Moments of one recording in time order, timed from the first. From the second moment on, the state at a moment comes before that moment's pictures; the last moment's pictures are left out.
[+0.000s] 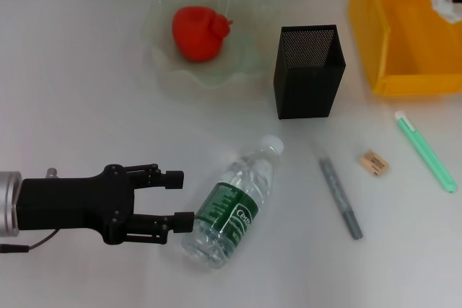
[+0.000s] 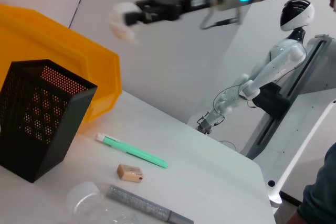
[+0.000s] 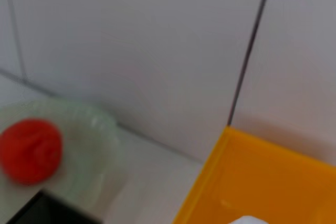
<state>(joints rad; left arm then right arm) -0.41 -2.00 0.93 0.57 1.86 1.78 -1.41 0.46 2.08 -0.92 -1.55 -2.44 -1.29 2.30</state>
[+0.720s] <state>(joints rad) -0.41 -2.00 0.93 0.57 1.85 1.78 -1.45 0.52 2.08 -0.94 -1.28 -2.43 -1.08 2.30</state>
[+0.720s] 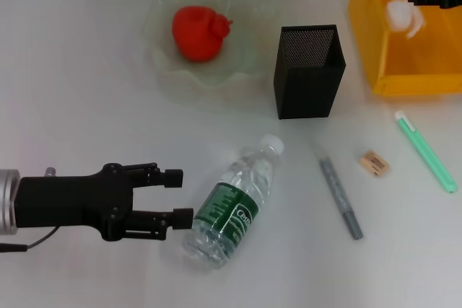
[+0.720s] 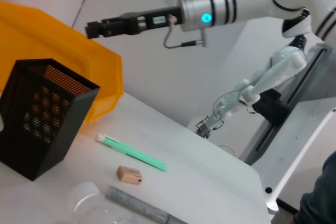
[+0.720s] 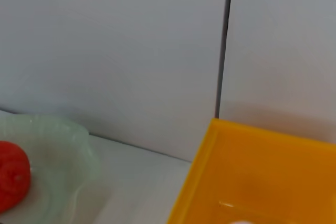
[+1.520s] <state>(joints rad) -0.64 -2.06 0.89 0.96 2.15 1.72 -2.35 0.26 1.97 -0.53 -0.79 -2.04 -1.97 1.42</state>
